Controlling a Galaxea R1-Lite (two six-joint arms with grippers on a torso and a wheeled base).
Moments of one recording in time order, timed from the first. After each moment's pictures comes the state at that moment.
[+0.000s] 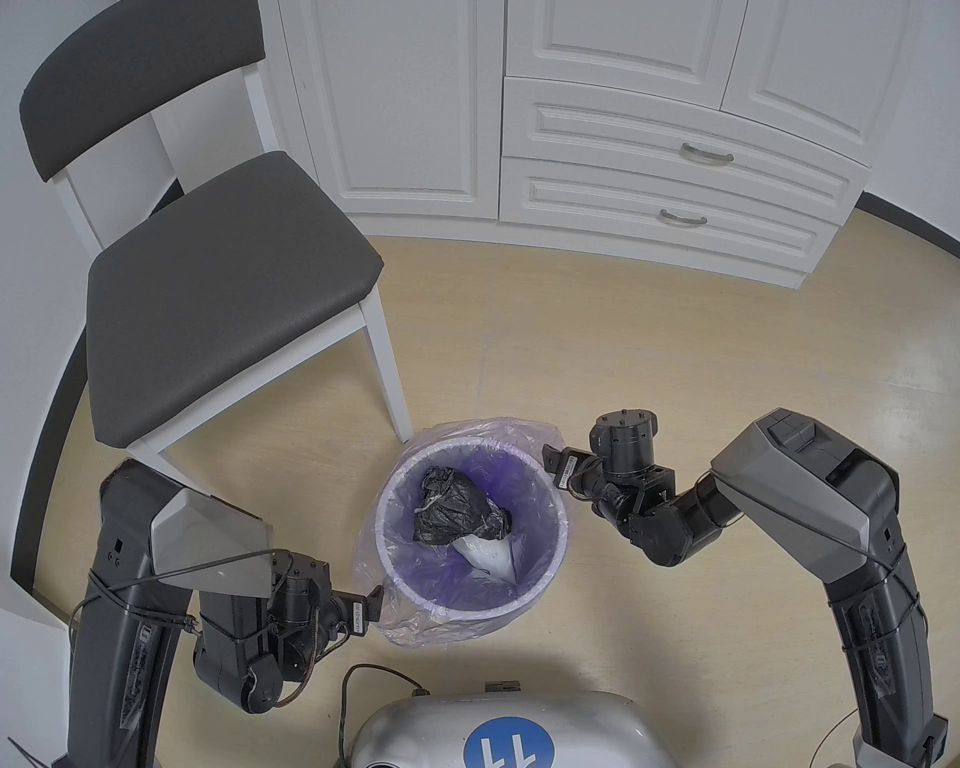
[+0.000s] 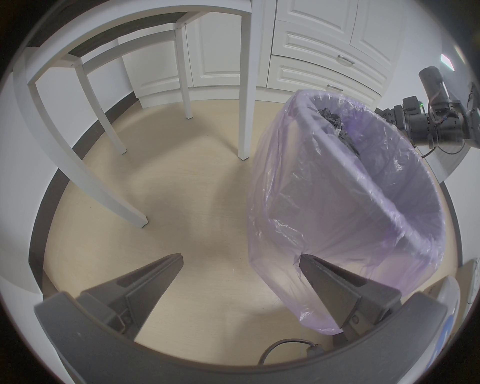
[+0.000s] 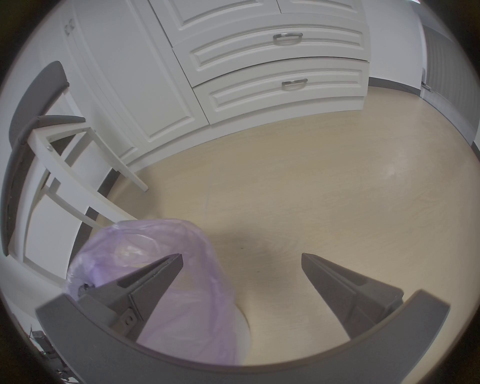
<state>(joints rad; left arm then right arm) -0.38 2.57 -0.50 -1.53 0.22 -0.11 0.47 2.56 -1.44 -0.77 -0.31 0.46</state>
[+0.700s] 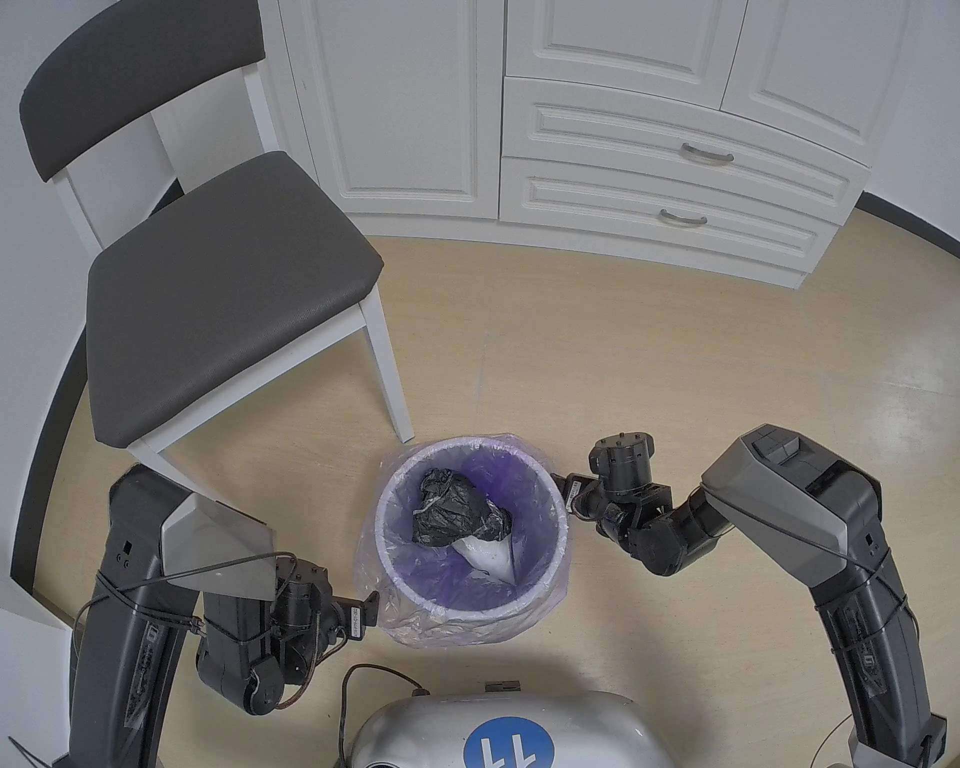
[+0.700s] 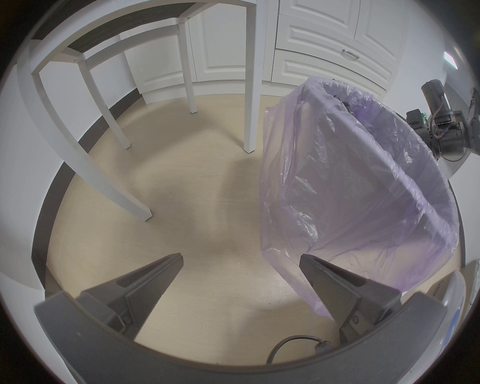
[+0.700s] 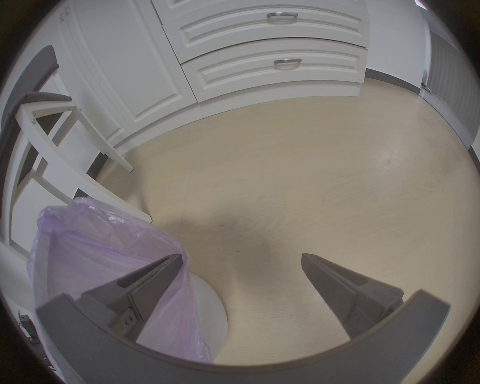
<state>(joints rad) -0.37 2.61 -0.52 -1.53 0.24 -0.11 0.44 2.64 -1.47 -0.72 -0.30 0.45</state>
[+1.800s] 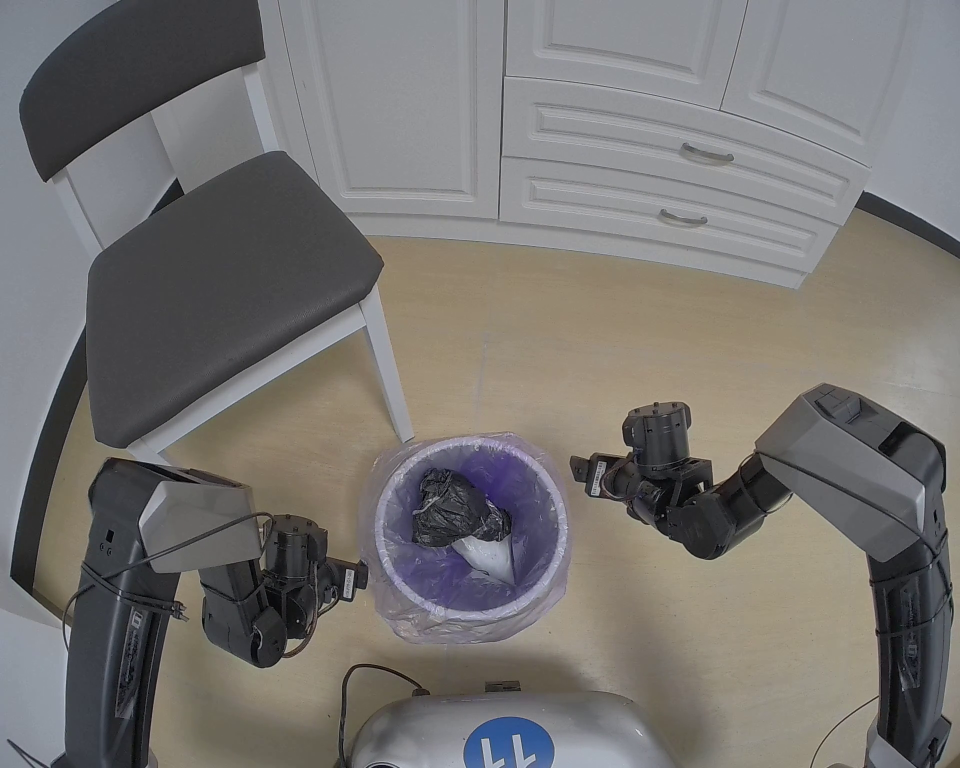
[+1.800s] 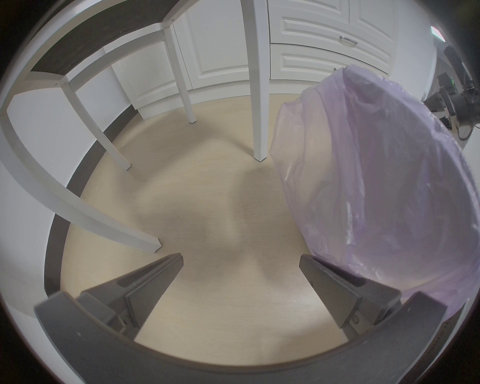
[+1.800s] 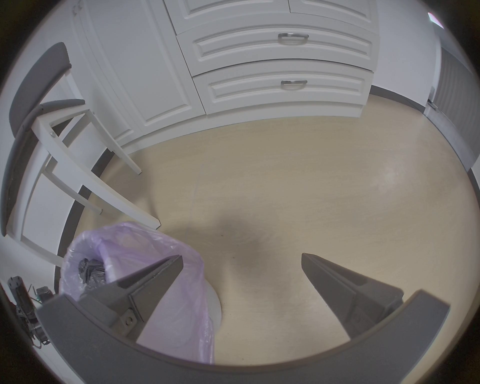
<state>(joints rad) -0.29 2.59 -0.76 -1.30 0.24 0.04 0.43 2.41 -1.26 -0.71 -0.30 0.37</state>
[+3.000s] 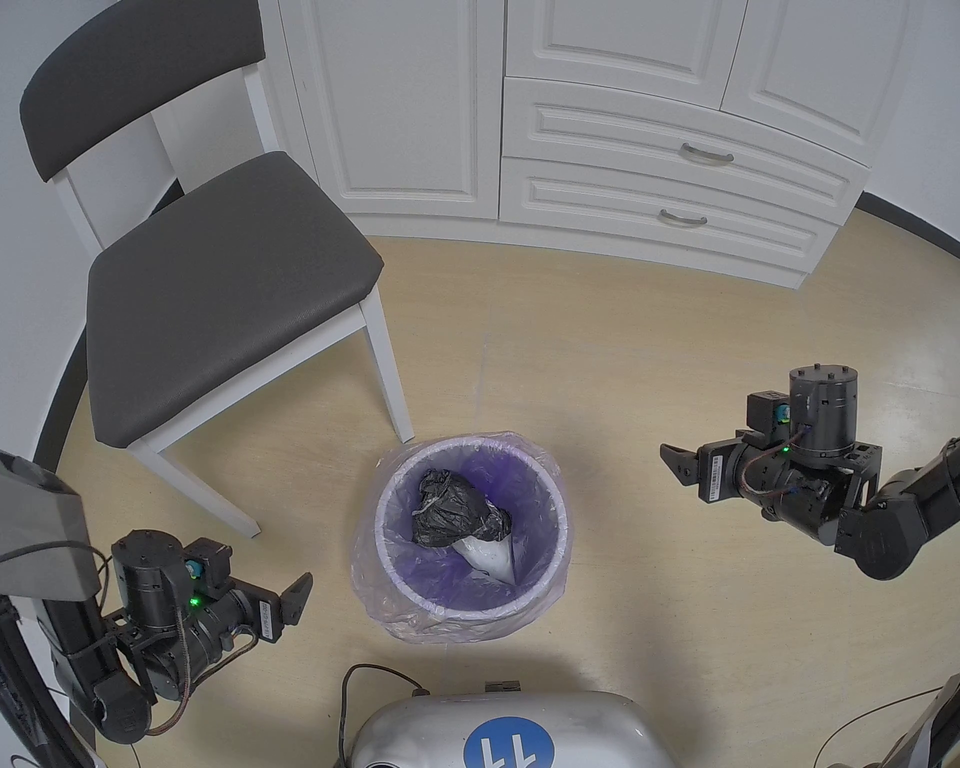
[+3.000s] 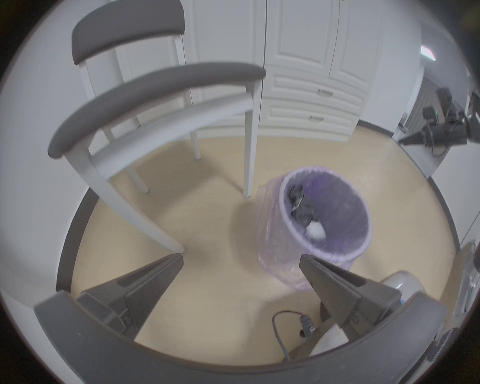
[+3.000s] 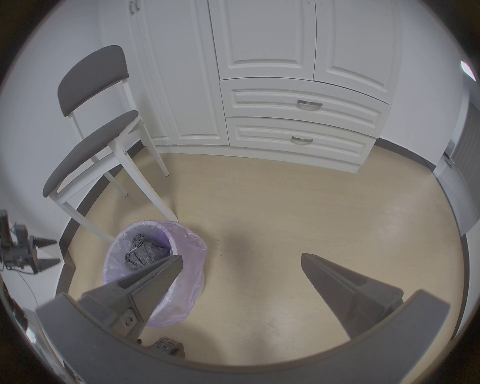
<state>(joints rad) -0.33 1.98 -0.02 -1.53 0.16 0.01 0.40 1.79 -0.69 -0.75 -0.23 0.07</state>
